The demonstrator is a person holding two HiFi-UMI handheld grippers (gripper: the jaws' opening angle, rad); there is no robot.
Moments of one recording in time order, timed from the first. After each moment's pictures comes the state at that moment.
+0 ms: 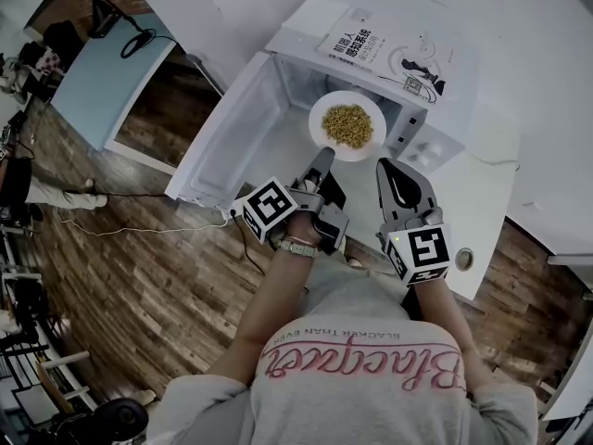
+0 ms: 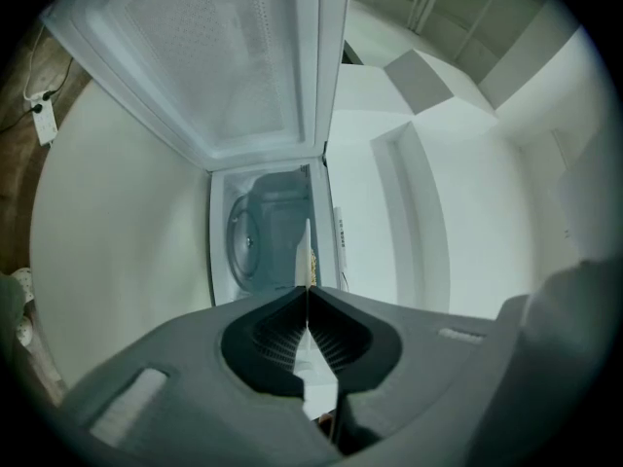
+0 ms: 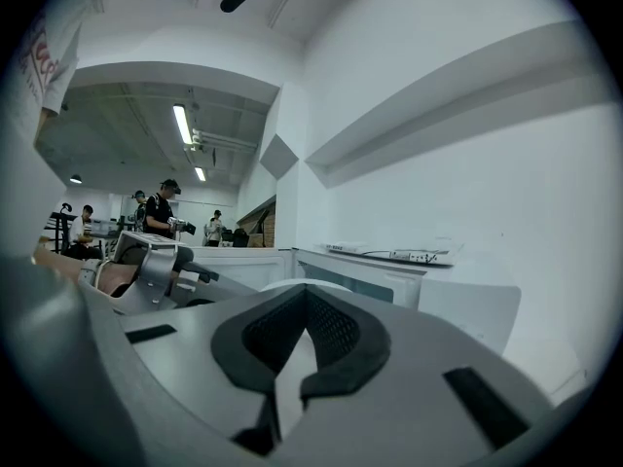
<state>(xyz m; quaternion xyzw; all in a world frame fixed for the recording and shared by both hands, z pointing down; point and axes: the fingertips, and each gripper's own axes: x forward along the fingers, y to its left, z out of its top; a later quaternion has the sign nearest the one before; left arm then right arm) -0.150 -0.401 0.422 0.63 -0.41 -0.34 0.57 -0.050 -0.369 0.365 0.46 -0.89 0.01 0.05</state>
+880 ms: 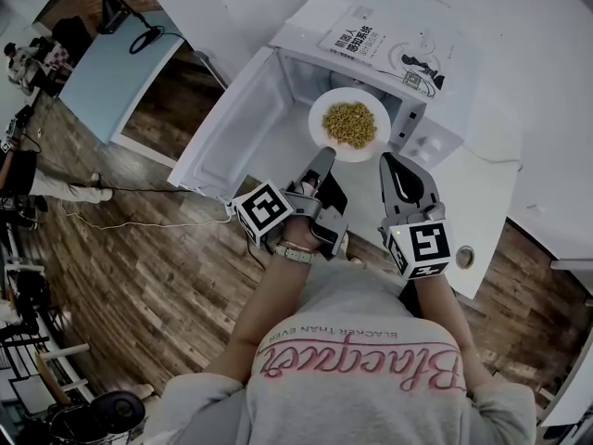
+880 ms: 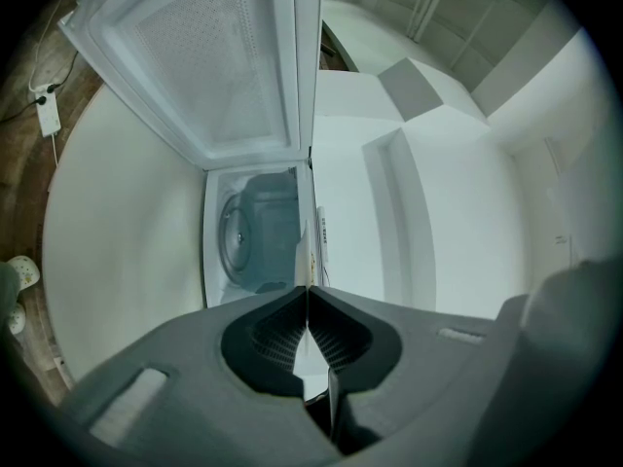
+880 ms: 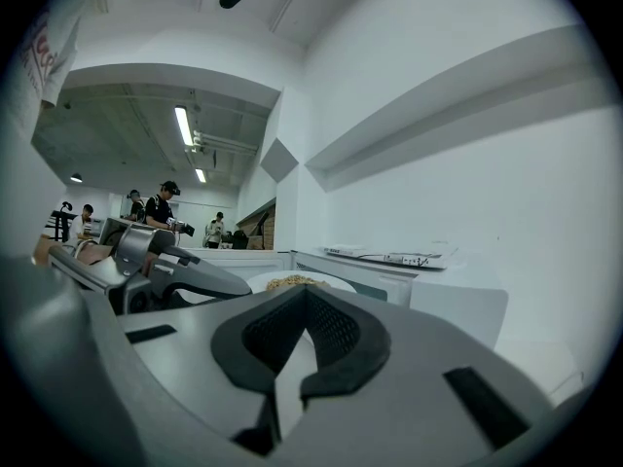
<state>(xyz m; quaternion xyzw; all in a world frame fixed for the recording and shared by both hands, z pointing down) -0.146 -0.375 0.398 0.63 -0.40 -0.36 0.56 -0.042 -0.363 0.360 0.46 -0.89 0.01 0.05</state>
